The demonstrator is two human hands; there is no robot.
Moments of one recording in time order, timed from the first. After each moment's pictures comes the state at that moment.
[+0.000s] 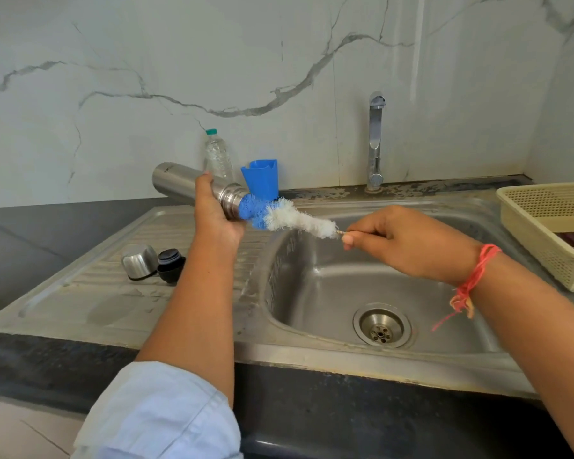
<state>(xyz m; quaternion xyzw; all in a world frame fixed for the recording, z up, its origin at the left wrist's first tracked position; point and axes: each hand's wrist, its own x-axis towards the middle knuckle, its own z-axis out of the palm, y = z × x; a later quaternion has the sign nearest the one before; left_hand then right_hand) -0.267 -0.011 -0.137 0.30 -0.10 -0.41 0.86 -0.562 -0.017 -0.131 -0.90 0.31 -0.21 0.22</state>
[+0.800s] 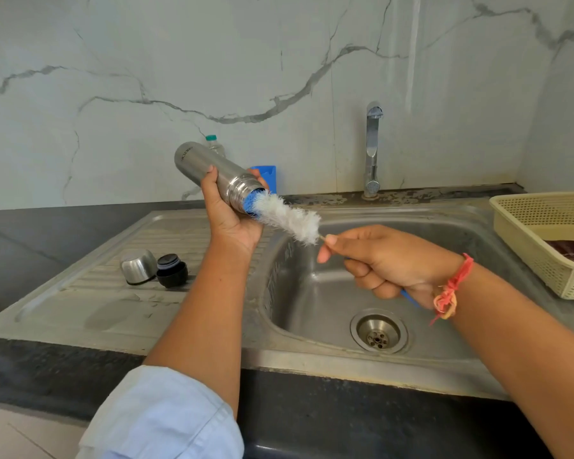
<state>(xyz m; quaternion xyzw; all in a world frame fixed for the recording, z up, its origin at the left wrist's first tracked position) -0.294 -0.013 -0.133 0.17 -0.19 -0.49 0.83 -0.544 -0.005 -0.142 -0.72 0.28 -0.19 0.60</state>
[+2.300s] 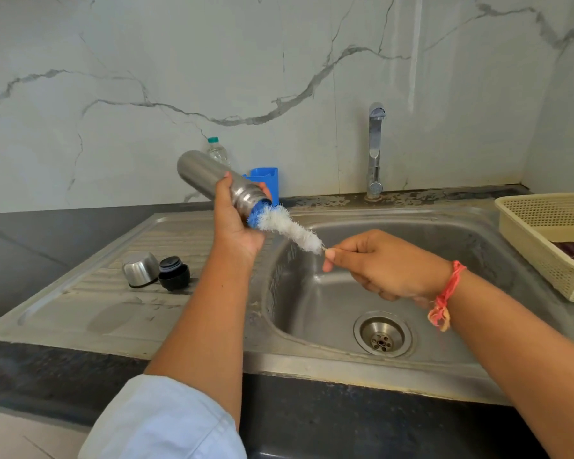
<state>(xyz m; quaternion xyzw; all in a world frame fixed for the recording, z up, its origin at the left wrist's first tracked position) -0.291 -0.013 -0.136 0.20 -0.13 -0.50 0.84 -0.541 -0.008 -0.144 -0.80 0.31 -0.20 0.47</state>
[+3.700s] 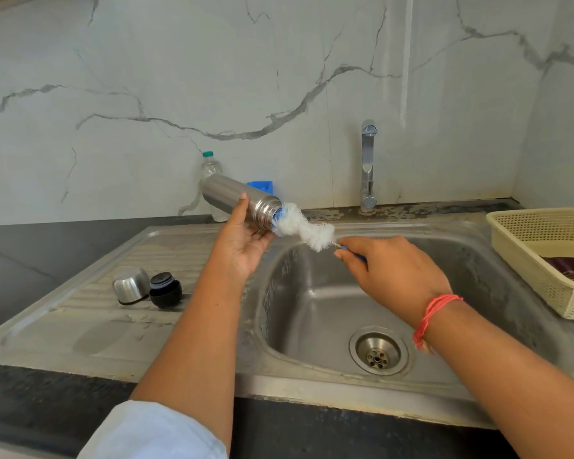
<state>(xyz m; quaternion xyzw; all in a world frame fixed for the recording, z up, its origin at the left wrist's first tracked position) -0.286 -0.026 -0.148 0.36 -0.19 -0.48 0.78 -0.545 -0.024 -0.162 -0.87 0.38 -0.31 0.02</state>
